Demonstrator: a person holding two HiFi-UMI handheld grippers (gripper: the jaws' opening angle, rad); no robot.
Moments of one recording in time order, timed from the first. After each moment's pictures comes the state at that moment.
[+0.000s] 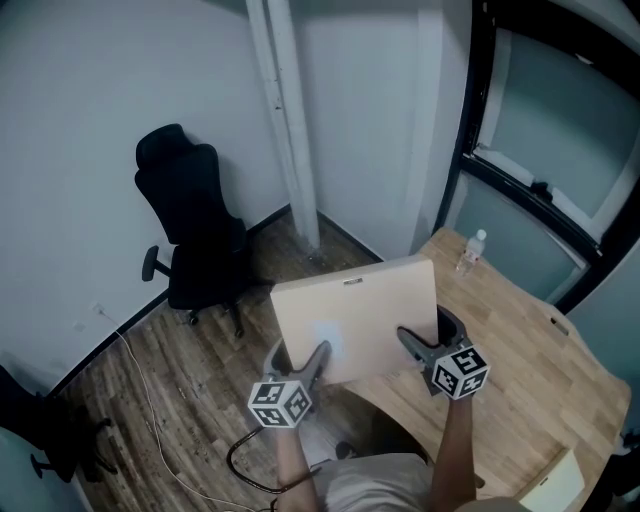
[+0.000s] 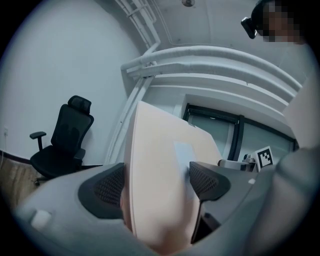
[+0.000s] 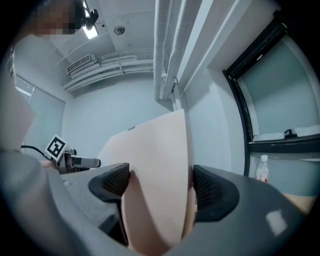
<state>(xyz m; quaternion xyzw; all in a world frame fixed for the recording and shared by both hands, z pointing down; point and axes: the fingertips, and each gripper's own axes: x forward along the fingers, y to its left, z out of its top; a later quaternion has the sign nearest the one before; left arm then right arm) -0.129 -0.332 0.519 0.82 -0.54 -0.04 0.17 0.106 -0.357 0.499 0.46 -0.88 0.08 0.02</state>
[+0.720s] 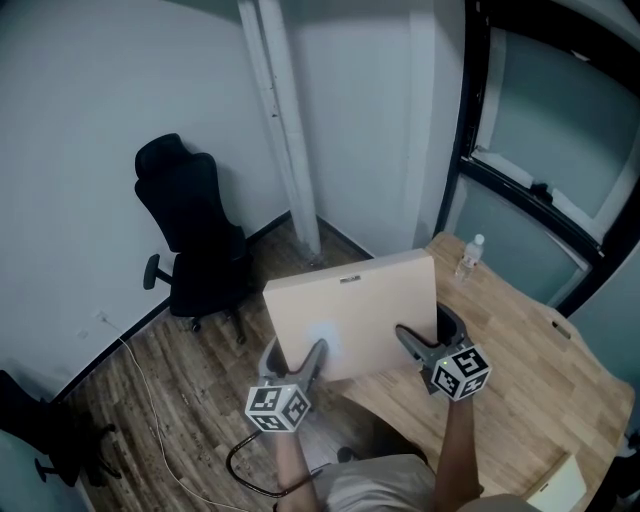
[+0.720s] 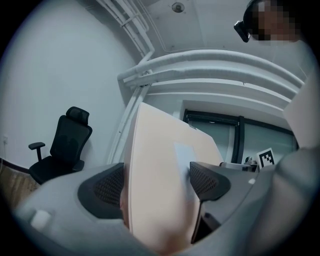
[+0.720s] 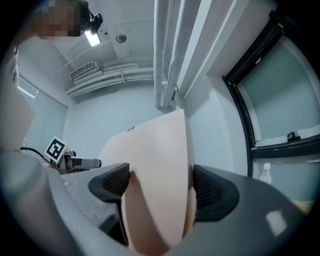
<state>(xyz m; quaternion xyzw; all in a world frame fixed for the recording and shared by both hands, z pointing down) -0.115 -0.344 0.483 0.82 -0.56 -0.07 0.12 0.121 -0.370 0.473 0.45 -0.89 0.06 -0.02</state>
